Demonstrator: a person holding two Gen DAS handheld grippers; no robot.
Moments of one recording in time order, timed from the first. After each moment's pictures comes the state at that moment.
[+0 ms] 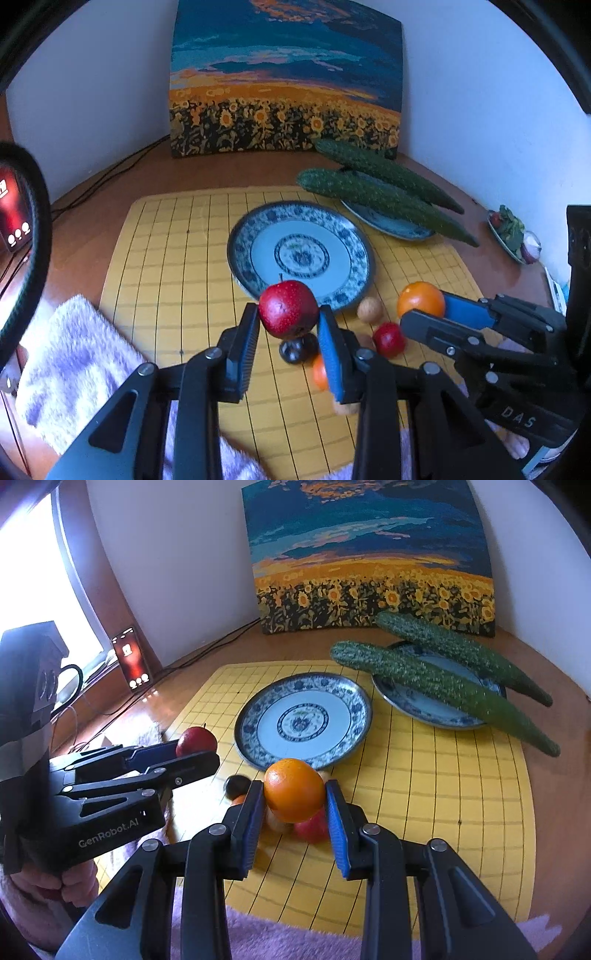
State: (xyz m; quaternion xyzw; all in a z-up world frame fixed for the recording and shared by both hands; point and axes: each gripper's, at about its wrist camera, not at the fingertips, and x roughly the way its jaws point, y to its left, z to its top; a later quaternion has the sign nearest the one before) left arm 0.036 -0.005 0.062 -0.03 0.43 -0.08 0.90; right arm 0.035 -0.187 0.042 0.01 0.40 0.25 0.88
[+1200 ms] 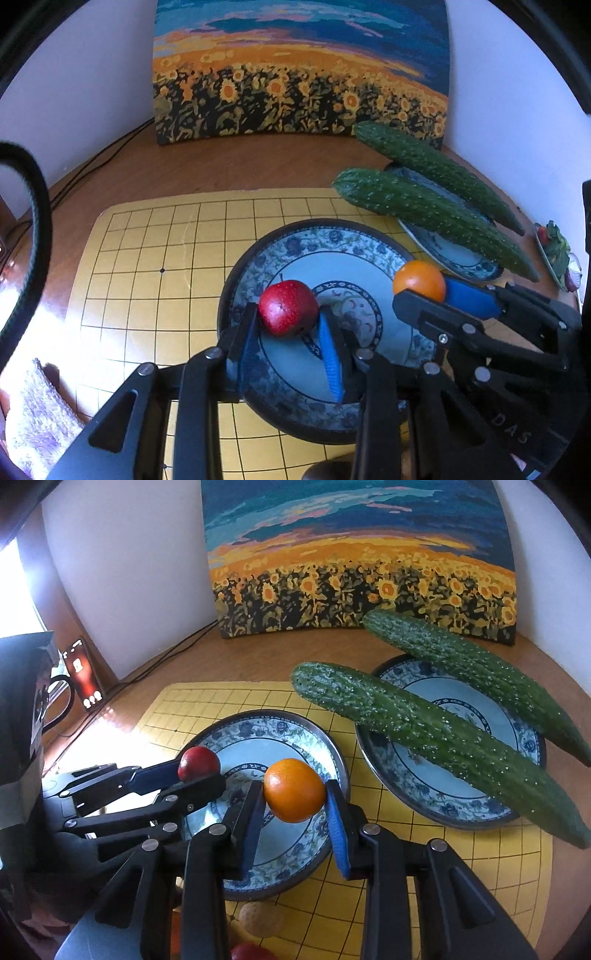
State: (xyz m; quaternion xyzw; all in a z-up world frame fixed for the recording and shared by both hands) left arm 0.136 -0.010 0.017 -0.02 0.47 -0.05 0.88; right arm 0.143 -0.165 0.018 0.00 0.42 0.23 0.88
